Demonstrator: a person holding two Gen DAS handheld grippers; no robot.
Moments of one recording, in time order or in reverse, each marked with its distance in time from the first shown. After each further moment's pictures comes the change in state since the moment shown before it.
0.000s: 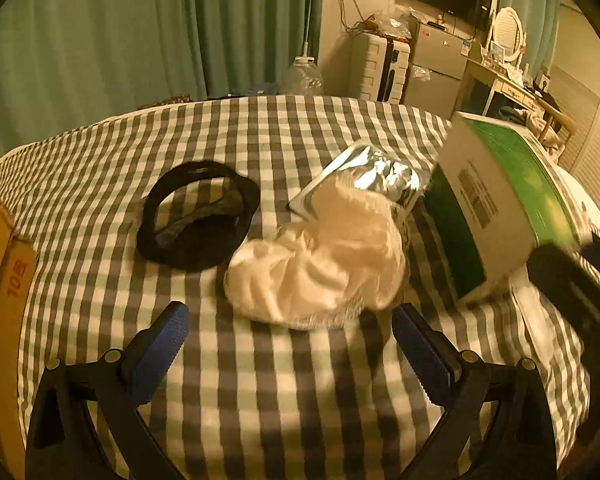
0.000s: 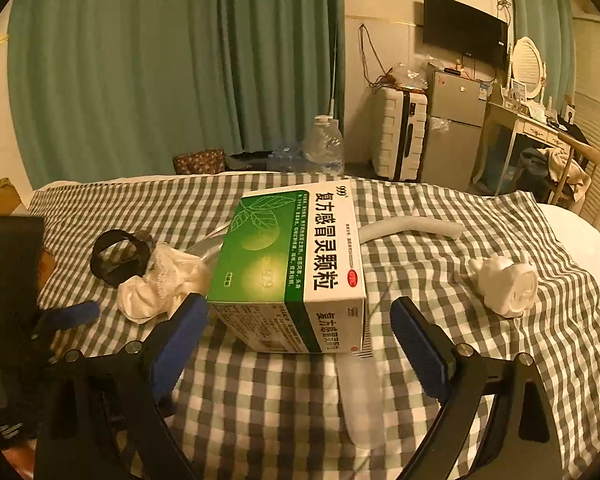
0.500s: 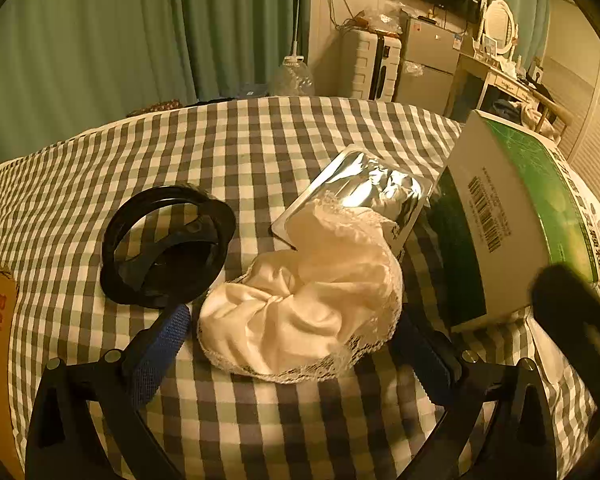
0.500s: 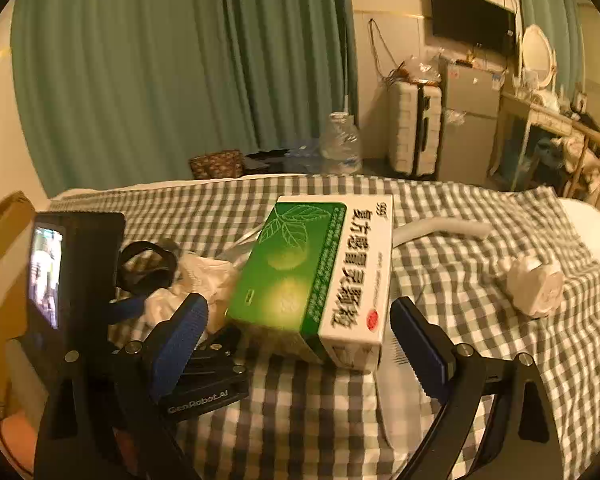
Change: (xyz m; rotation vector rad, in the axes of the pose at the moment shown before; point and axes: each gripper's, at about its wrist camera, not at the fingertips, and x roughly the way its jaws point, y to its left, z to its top) left arm 0.023 -0.013 0.016 0.043 -0.001 -0.012; right arm 0.010 0.010 0.005 0.026 0.002 0.003
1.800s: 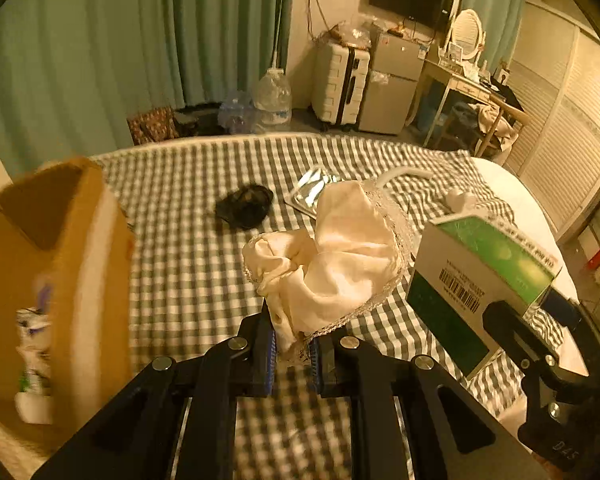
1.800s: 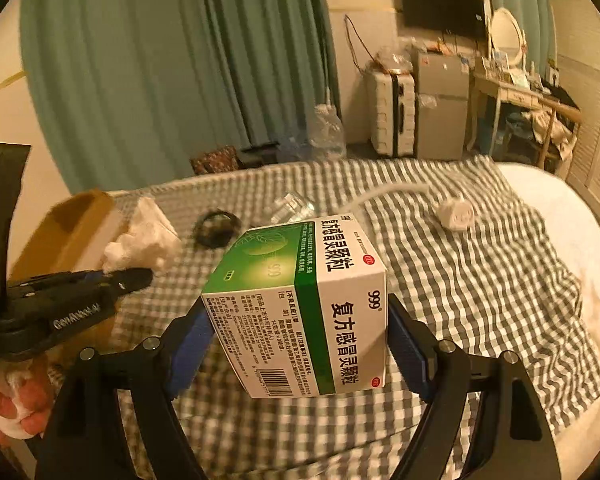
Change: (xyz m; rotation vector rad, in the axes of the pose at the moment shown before) left arm -0.227 0.048 -0.024 0.033 0.013 -0.100; right arm -0.189 0.031 -0.014 0.086 0.032 0.043
